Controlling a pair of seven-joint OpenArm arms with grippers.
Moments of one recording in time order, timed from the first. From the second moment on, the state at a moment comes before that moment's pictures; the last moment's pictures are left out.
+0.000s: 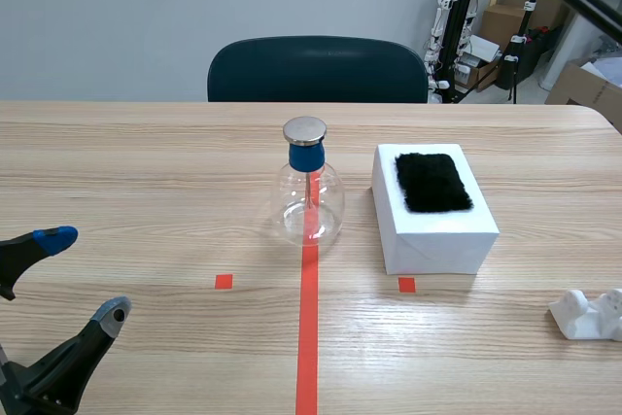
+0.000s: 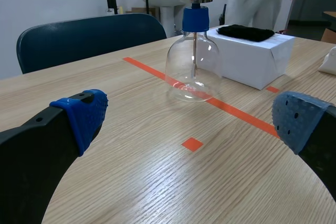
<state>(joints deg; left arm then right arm) 10.1 -31.3 12.8 47.0 10.4 -33.5 -80.9 -56.6 14.2 18.6 130.7 -38.5 -7.3 17.8</state>
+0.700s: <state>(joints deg) 10.1 -31.3 12.8 47.0 10.4 -33.5 -80.9 -66.8 4.3 18.6 128.3 -57.4 -13.7 40.1</state>
